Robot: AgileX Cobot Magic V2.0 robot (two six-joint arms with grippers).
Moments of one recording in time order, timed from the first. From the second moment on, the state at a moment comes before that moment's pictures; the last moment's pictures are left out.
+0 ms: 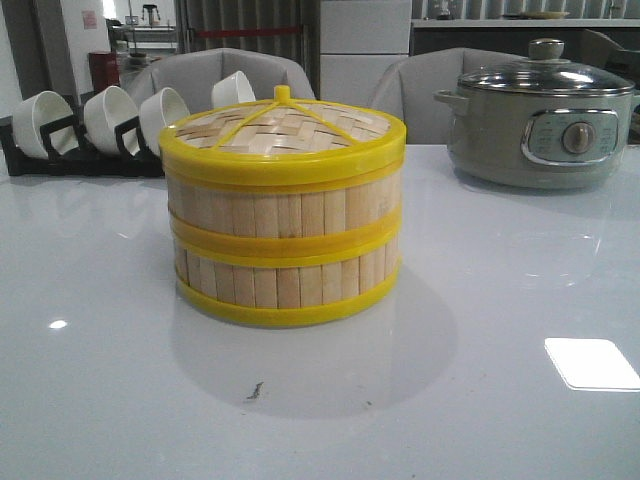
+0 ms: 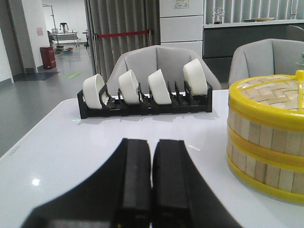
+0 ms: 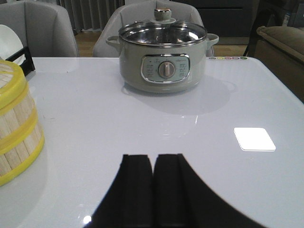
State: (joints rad) left arm -0.11 0.00 0.01 -0.01 0.04 0.04; right arm -0.05 0.19 -0.22 0.00 0.25 0.06
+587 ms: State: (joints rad) left arm -0.11 0.00 0.01 -0.01 0.04 0.04; right arm -0.05 0.18 -0.22 0.00 0.25 0.07
